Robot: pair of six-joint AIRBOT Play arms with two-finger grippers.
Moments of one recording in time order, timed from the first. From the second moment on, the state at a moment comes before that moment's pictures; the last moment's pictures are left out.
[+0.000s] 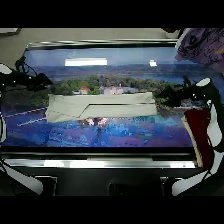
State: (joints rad) left arm 0.26 -1.90 1.89 1.07 -1.24 -1.48; right arm -0.28 -1.83 1.53 -0.86 1.24 1.53
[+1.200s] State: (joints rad) left arm 0.07 -1.89 1.91 1.05 -1.28 -1.53; right arm -0.14 -1.78 1.54 -0.97 1.16 1.58
